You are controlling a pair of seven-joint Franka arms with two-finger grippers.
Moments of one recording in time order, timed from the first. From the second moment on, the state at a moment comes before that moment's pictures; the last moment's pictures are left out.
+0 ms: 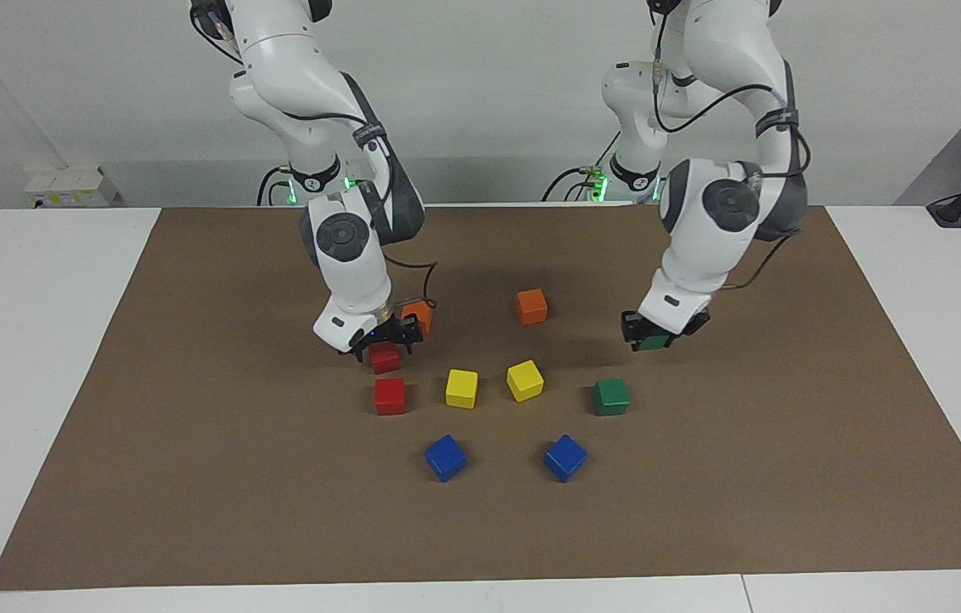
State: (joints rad) left arm -0.18 0.18 -0.04 -1.84 0.00 2.00 -0.22; right arm 0.26 0.32 0.09 -1.97 0.01 2.26 0.20
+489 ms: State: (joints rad) left arm 0.18 0.07 -0.03 -1.93 -0.02 1.95 0.26; right arm 0.25 0.31 0.08 -1.98 0.01 2.25 0.21
